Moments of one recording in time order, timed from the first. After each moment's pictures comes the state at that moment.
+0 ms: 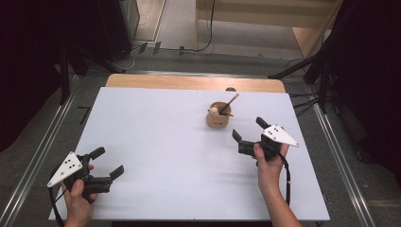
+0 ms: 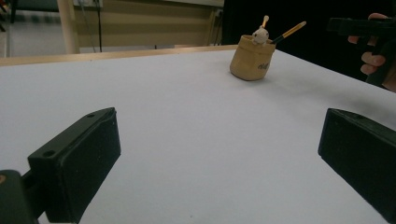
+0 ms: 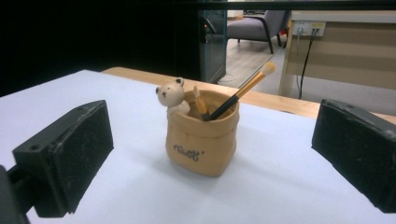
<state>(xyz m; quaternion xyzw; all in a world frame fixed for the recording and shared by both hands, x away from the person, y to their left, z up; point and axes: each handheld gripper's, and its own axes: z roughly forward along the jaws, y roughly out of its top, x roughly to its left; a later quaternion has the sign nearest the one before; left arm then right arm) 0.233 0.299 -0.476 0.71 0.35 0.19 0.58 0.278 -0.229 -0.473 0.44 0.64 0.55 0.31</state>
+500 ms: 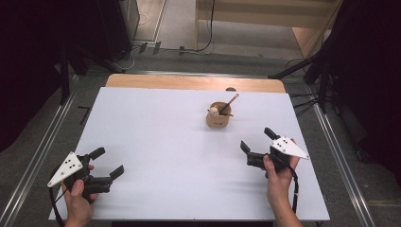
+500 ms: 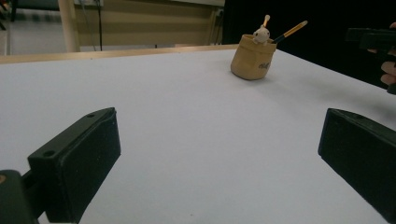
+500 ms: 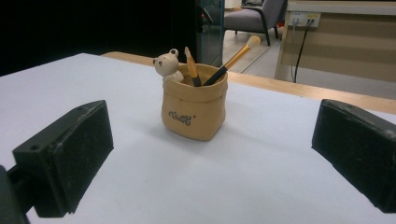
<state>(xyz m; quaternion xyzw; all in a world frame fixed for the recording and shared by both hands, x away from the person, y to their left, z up) 0.233 0.300 -0.478 0.71 0.35 0.19 0.58 0.246 -0.251 -0.484 0.45 0.65 0.54 0.31</state>
